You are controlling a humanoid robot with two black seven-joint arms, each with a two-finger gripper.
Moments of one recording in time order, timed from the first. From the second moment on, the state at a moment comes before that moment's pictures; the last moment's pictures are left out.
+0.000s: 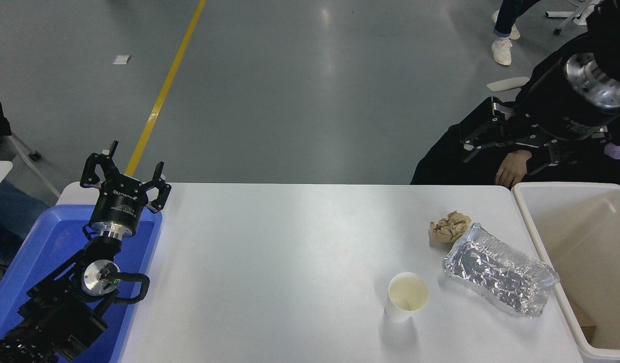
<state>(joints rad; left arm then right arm) -0.54 0.25 -0.94 -0.52 0.01 -0.56 -0.50 2.48 -0.31 -1.40 1.53 0.06 0.79 -0.05</state>
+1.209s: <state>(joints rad) -0.54 0.25 -0.94 -0.52 0.01 -0.56 -0.49 1.74 -0.11 -1.25 1.33 0.02 0.42 -0.05</state>
